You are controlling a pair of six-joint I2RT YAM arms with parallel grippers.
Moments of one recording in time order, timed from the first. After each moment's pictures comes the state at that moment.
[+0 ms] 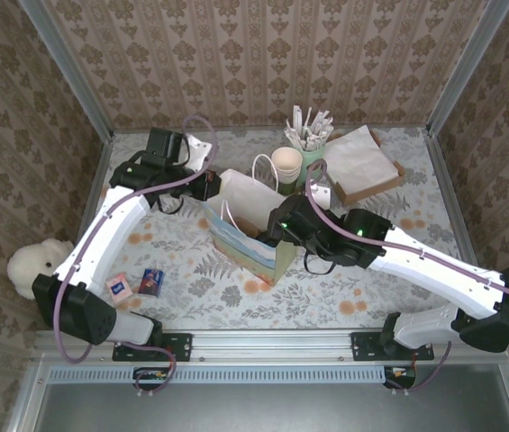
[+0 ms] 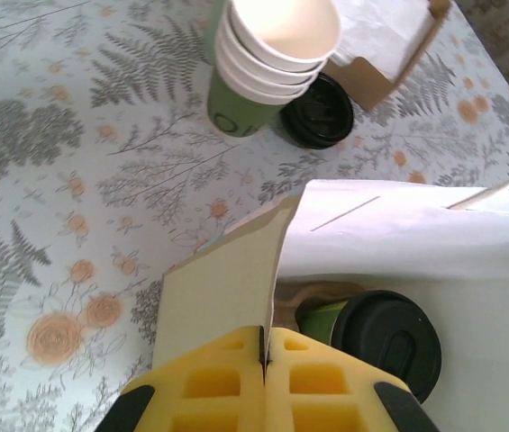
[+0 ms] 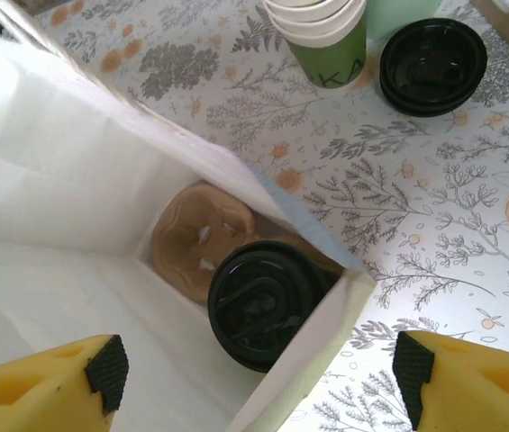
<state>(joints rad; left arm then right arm) -0.41 1.38 1.42 -0.87 0.41 -0.10 1.02 1.30 1.41 -1.03 0.49 1.05</state>
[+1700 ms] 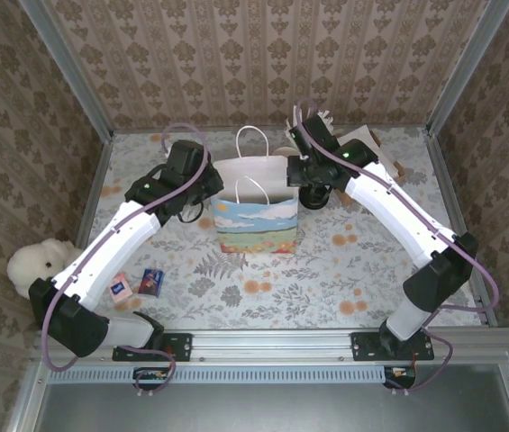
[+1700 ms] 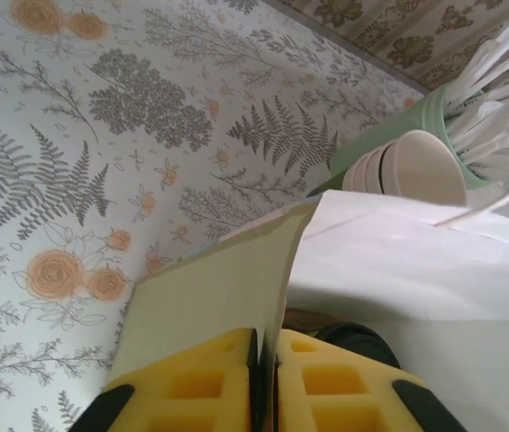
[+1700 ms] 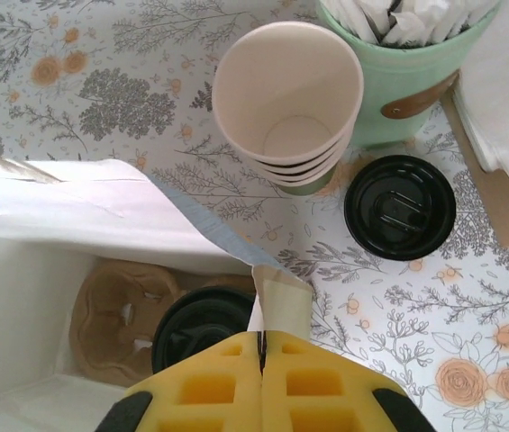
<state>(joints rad) -0.58 1.33 1.33 -0.73 -0.11 -0.82 0.57 1.66 1.77 -1.03 0.16 0.50</state>
